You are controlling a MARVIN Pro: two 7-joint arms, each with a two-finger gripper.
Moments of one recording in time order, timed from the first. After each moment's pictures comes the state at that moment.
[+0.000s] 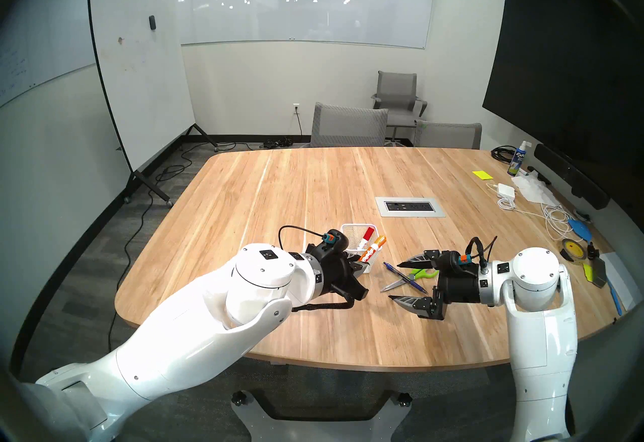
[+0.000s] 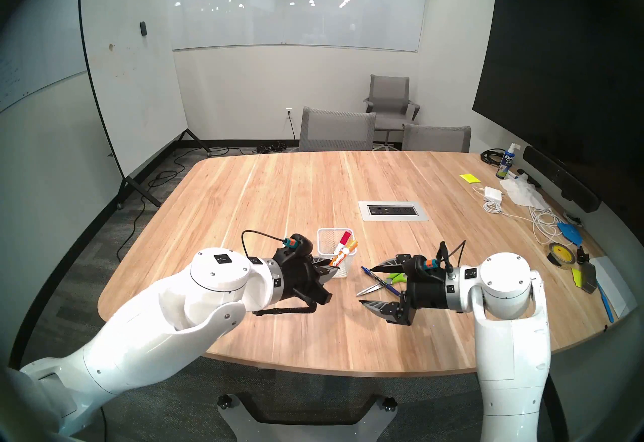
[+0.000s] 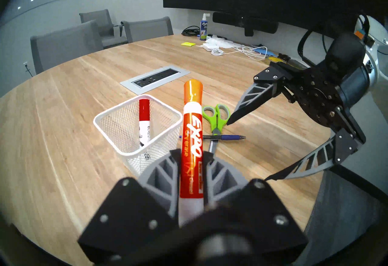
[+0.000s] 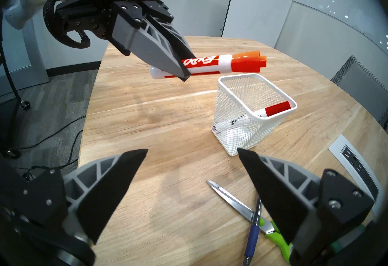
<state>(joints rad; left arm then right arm) 1.29 -0.99 -0.82 -2.03 -0.67 0.66 0.03 -1.62 -1.34 1.88 -1.87 -0.32 0.22 1.48</state>
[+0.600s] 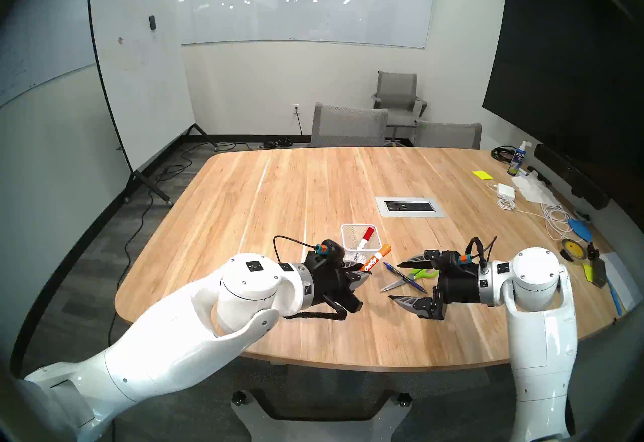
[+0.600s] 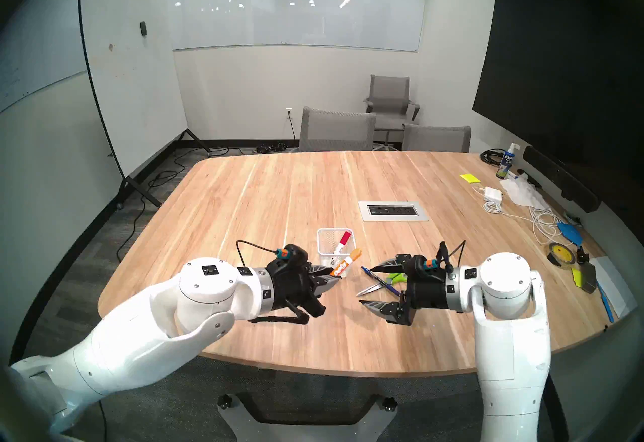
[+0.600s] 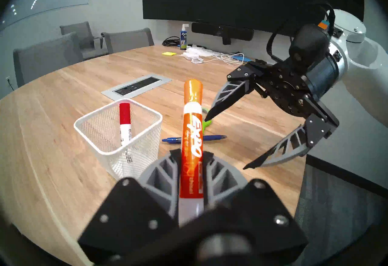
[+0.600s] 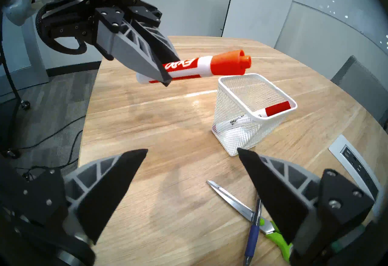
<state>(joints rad) 1.33 -0.92 -0.81 -2.02 -0.66 0.54 -0.11 -1.62 -1.34 1.88 -1.87 -0.32 0.22 1.48</state>
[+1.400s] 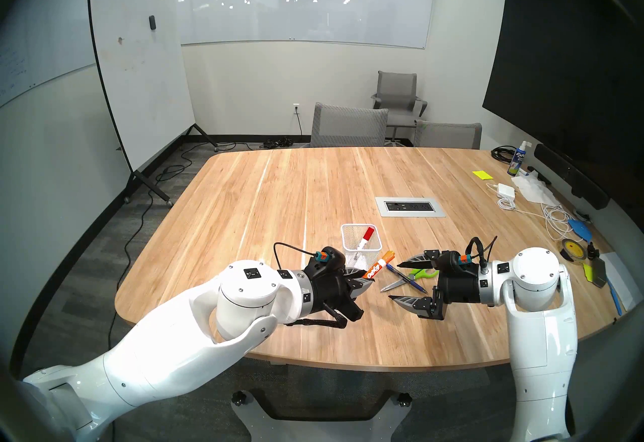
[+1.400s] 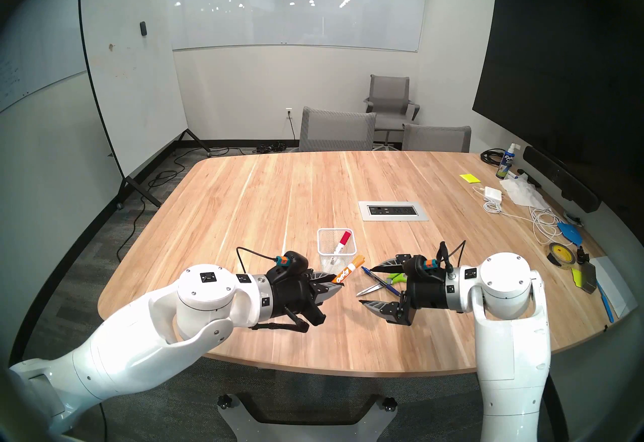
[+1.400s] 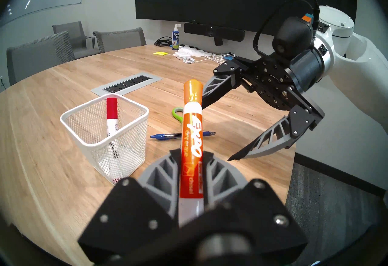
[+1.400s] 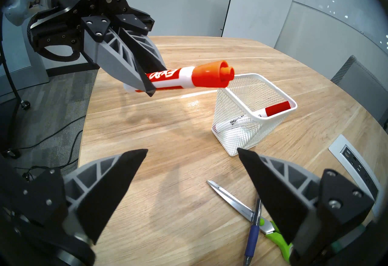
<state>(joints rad) 1.34 -0.92 -0.81 -2.02 -0.65 0.51 -0.14 -1.62 -1.34 1.88 -1.87 -0.32 0.22 1.48</state>
